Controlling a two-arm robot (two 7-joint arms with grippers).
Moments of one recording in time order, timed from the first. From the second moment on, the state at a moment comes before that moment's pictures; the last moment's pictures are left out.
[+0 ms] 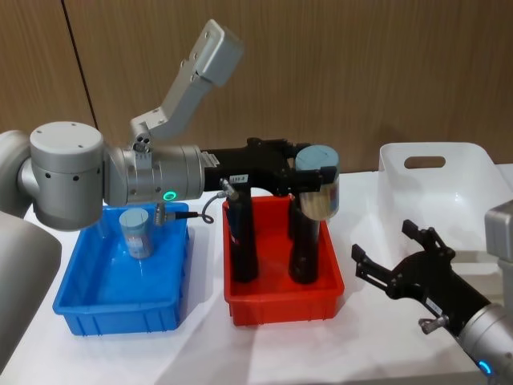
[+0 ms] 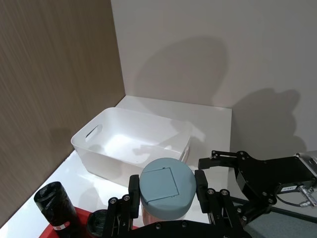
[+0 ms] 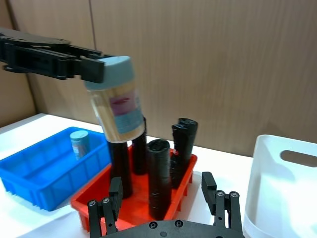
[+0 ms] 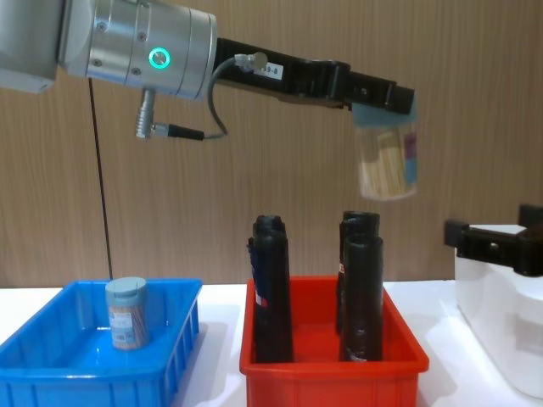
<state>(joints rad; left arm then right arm) -0.80 0.28 0.46 -1.31 -0.37 0.48 -0.89 -0.02 0.36 -0.22 -1.79 0.31 0.07 0.17</state>
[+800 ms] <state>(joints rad) -0.80 0.28 0.46 -1.31 -0.37 0.48 -0.89 0.02 0.36 -0.22 -1.82 0.32 0.10 0.26</state>
